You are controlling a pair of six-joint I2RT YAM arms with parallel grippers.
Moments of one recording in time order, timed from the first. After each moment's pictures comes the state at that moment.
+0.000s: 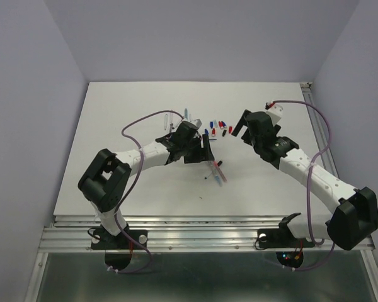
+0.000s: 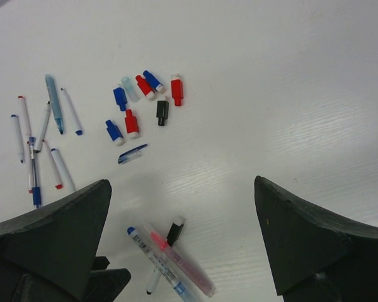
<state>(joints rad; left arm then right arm) -0.72 1.68 1.05 -0.15 0.18 -0.73 0.52 1.27 1.00 -0.35 0.53 0.75</state>
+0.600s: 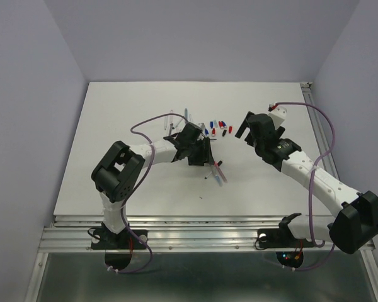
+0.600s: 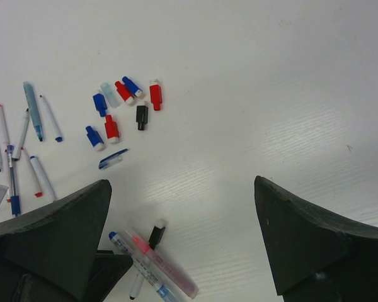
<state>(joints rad) -0.72 1.85 1.12 -0.15 0.22 -0.73 0.52 1.24 0.98 -0.39 0.60 0.74</state>
